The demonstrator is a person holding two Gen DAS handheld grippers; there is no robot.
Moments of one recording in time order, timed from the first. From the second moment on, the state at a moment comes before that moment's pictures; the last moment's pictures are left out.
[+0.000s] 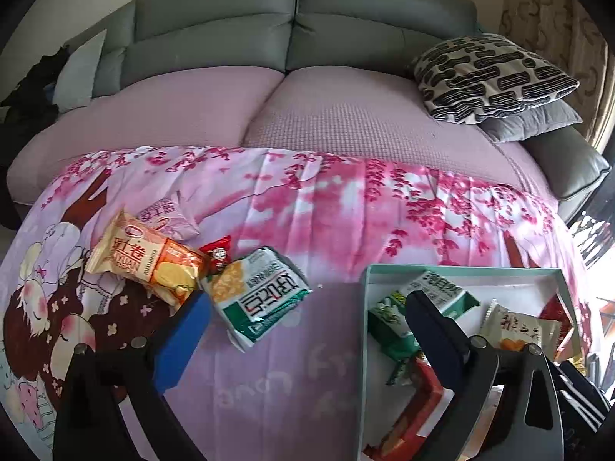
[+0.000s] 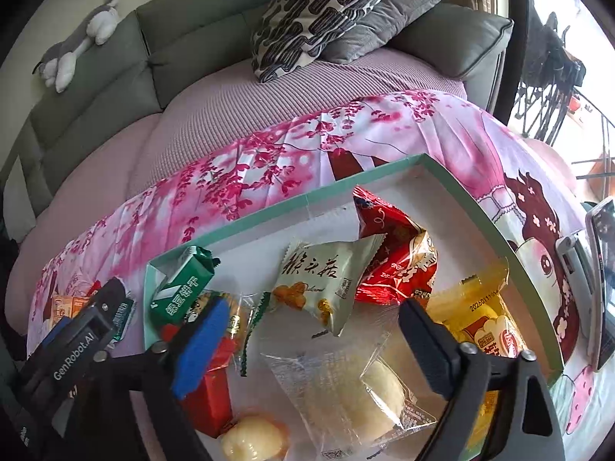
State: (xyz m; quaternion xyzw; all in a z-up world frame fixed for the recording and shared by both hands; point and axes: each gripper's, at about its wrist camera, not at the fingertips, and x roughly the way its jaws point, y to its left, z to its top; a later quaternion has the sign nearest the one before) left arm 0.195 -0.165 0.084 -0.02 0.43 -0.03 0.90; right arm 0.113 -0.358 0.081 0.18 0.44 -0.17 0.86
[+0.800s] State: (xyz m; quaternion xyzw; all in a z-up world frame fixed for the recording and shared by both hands) left arm 0.189 -0.148 0.099 -0.01 0.41 -0.01 0.91; right arm 0.098 -0.355 0.108 0.20 0.39 -0.19 0.88
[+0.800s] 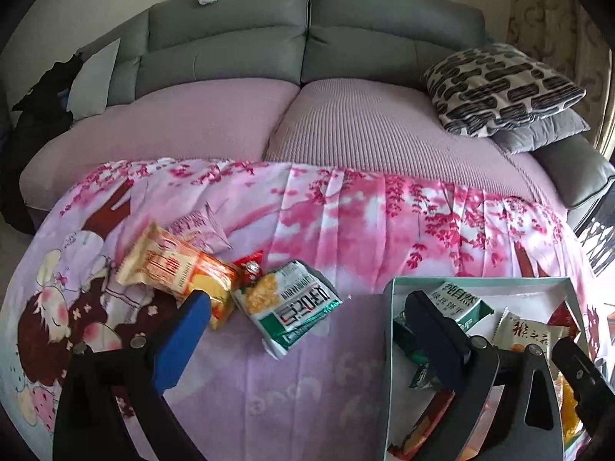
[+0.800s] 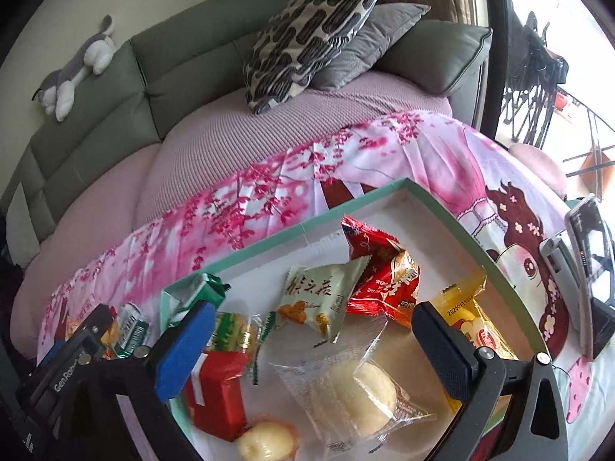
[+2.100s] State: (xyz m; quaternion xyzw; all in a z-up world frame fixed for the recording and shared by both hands) left arm 0.177 0.086 0.092 -0.18 0.39 0.15 0.89; right arm 0.185 -0.156 0.074 0.10 0.40 0.00 0.91
